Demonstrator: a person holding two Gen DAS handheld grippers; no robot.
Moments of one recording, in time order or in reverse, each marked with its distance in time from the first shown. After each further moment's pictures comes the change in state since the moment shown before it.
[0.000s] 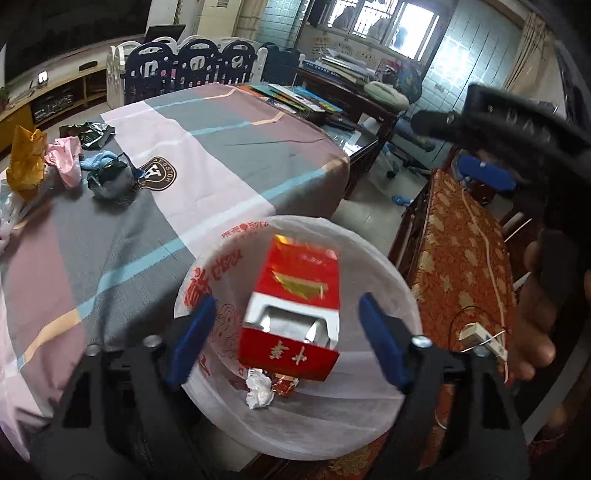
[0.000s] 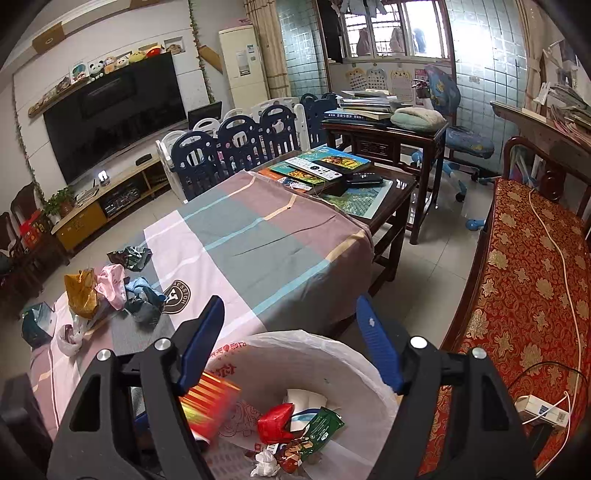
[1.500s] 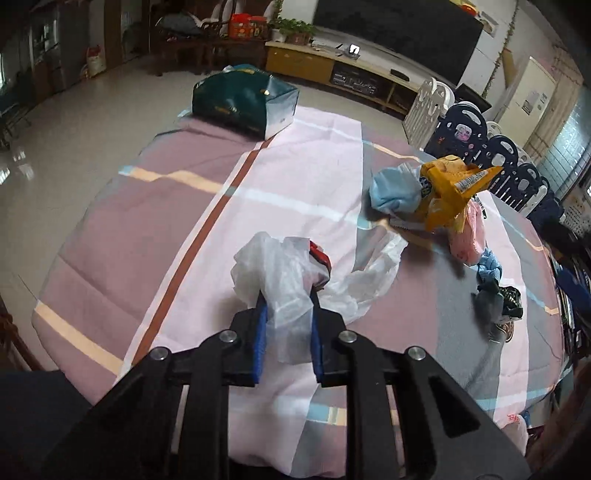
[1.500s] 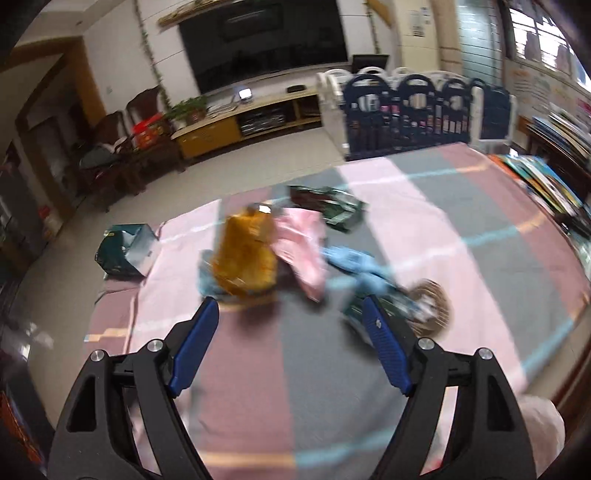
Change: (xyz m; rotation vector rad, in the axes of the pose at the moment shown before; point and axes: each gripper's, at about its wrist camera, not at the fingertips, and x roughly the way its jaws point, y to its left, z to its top) left arm -0.089 0.287 -0.043 -0.892 -0.157 0.701; right arm 0.124 0.316 -0.016 -0.378 0.207 0.482
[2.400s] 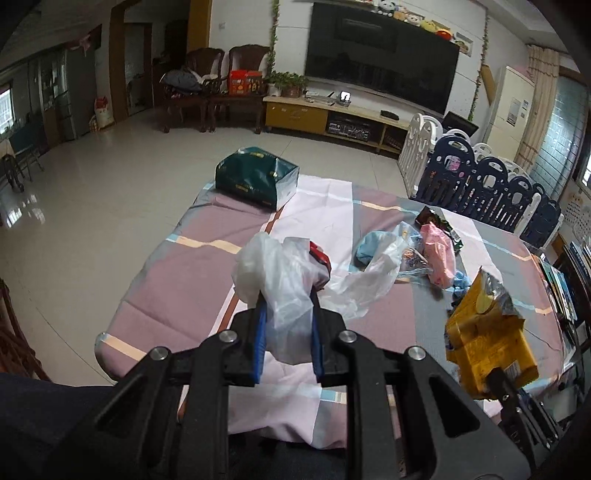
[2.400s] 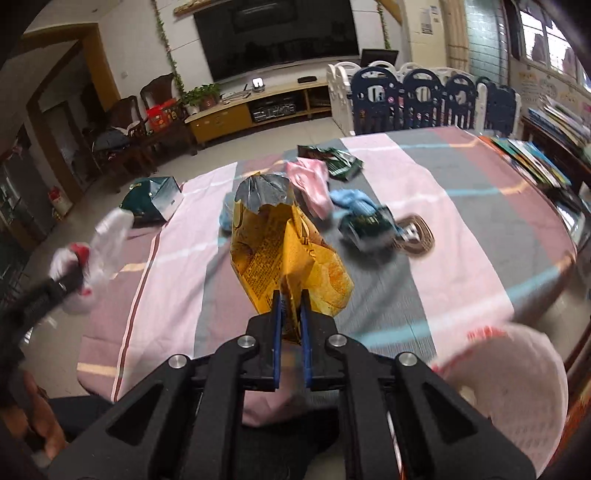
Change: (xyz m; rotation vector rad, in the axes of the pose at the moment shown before) left arm -0.117 -0.002 -0.010 0.119 -0.245 0.044; right arm -0.091 -0.019 -0.101 -0.010 0.033 0.007
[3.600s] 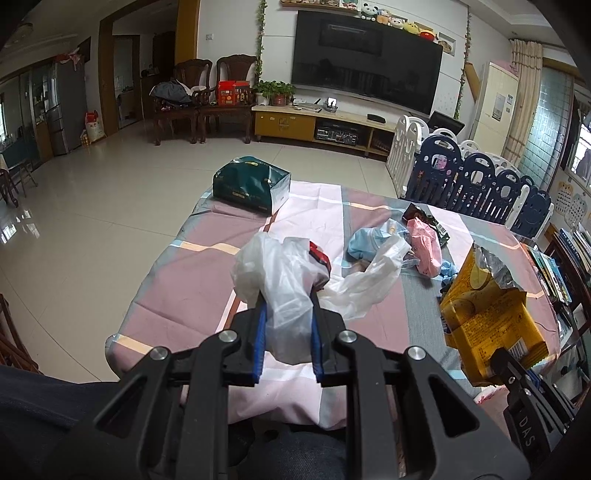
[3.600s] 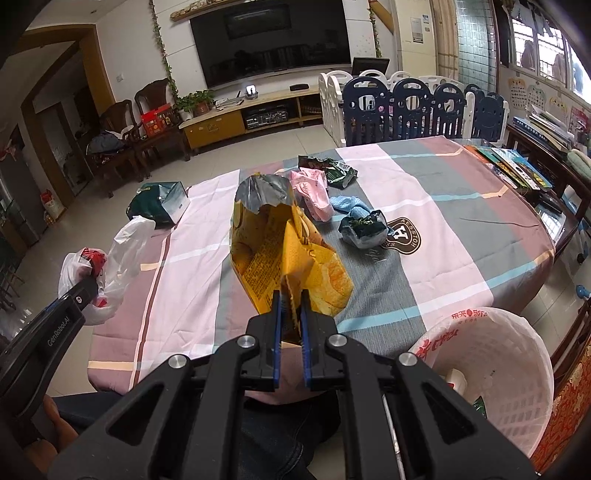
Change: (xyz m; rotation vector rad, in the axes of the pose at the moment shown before) left arm -0.024 0.008 -0.009 0.030 -0.018 -0.020; right arm -0.037 0.032 -0.004 -0.007 -0.033 -0.043
